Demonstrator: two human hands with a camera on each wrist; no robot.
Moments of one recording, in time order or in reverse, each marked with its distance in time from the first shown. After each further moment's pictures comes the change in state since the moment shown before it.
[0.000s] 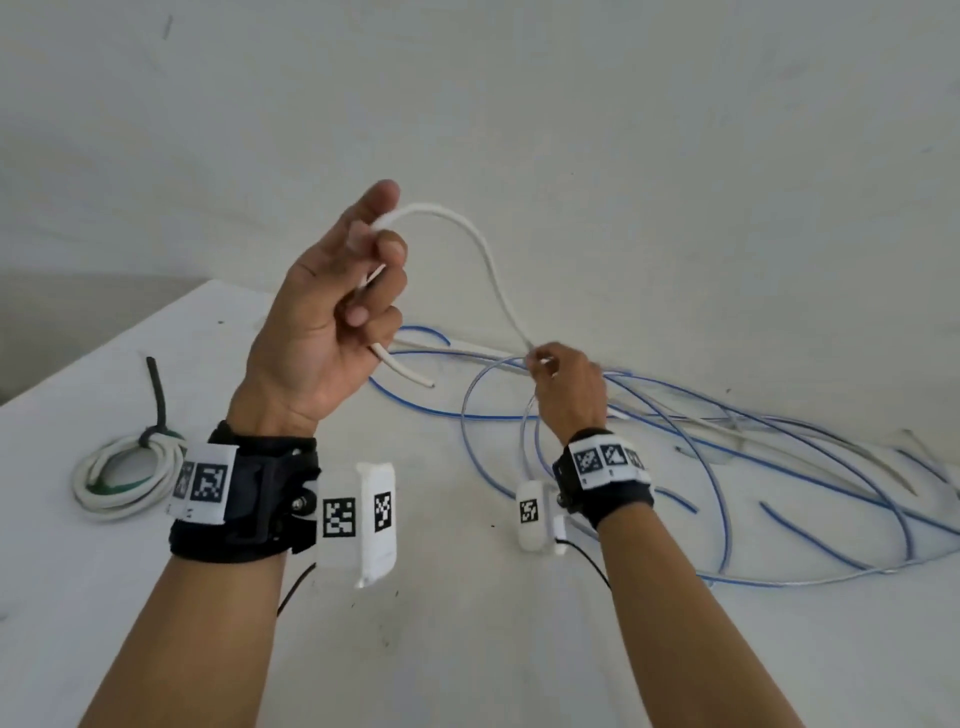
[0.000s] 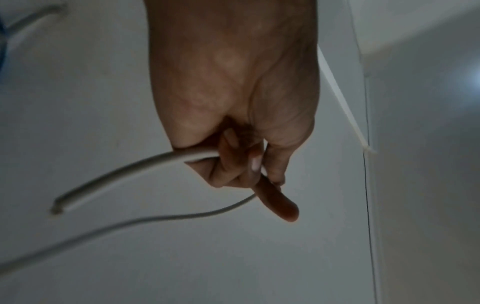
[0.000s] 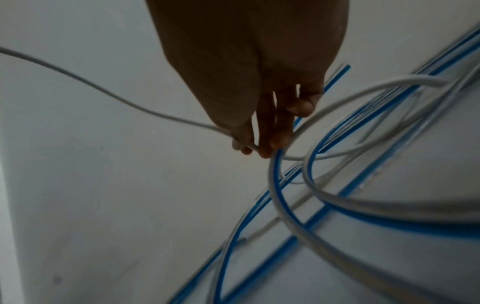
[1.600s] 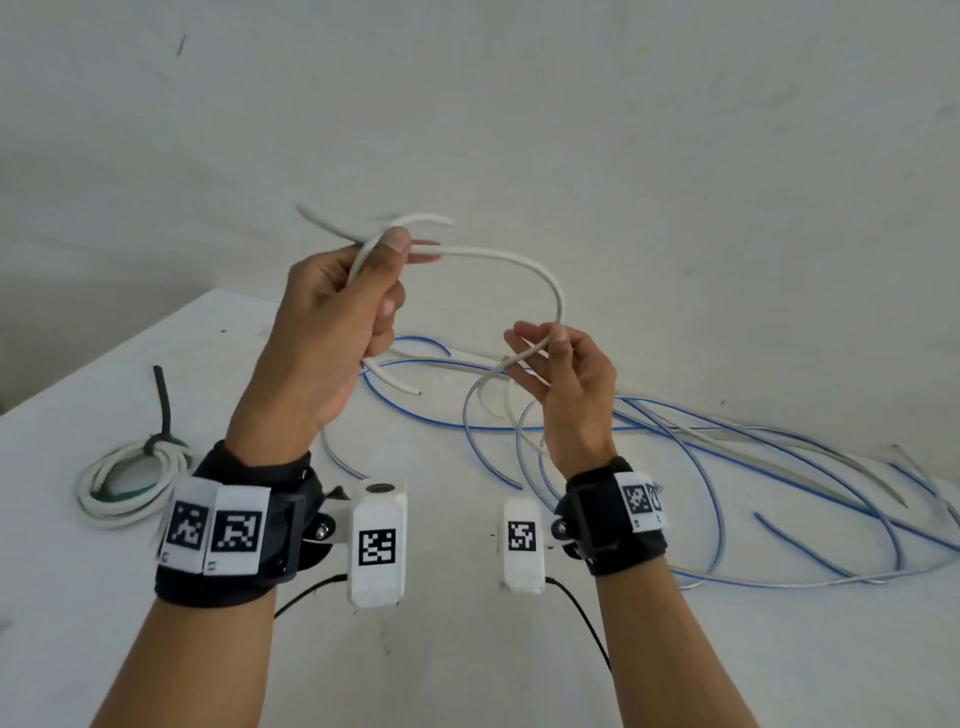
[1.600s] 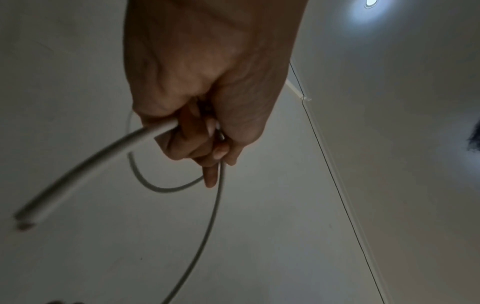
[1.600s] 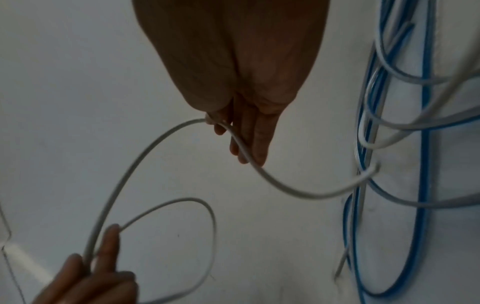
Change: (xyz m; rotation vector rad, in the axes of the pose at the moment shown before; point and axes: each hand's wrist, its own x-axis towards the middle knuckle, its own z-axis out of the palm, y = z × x) left_hand -0.003 0.012 0.026 0.538 0.404 -0.023; right_hand -0.045 -0.052 -0.026 1.116 -0.009 0.016
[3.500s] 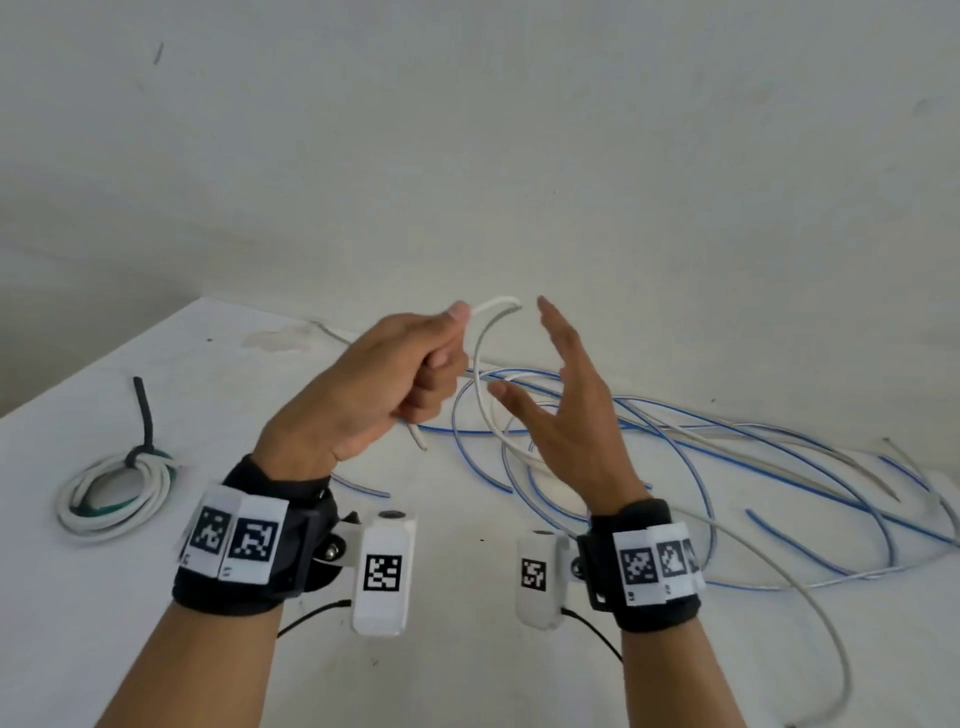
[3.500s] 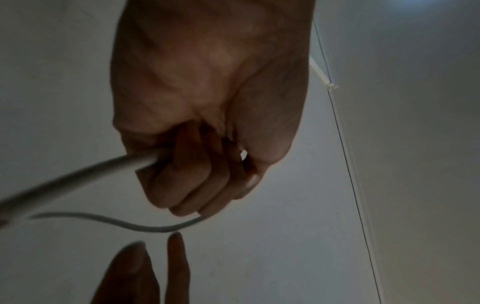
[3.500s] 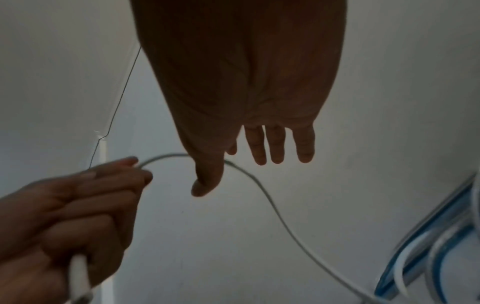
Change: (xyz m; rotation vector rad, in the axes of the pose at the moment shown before) left_hand -0.009 -0.013 0.029 -0.016 -0.459 -0.312; right_hand -0.019 -0.023 -0.026 -0.783 -0.242 -0.276
